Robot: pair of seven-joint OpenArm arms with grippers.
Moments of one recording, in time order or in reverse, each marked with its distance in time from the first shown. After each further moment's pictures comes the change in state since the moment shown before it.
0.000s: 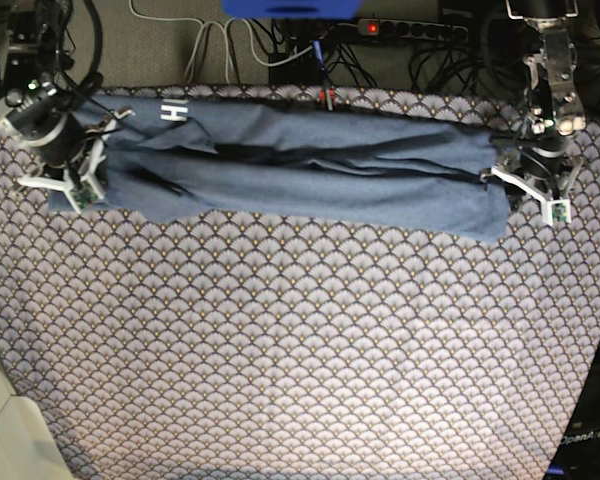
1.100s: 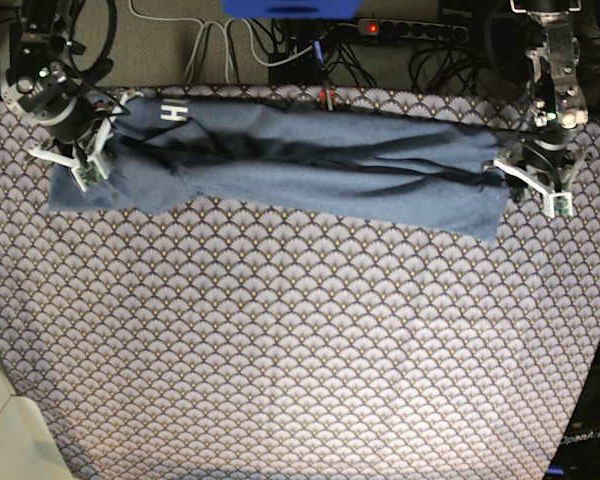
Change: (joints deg) left arm 1.9 -0.8 -0.1 0.7 -0.3 -0.2 0.1; right arm -2.2 -4.3 1.2 -4.6 -0.4 0.0 -0.8
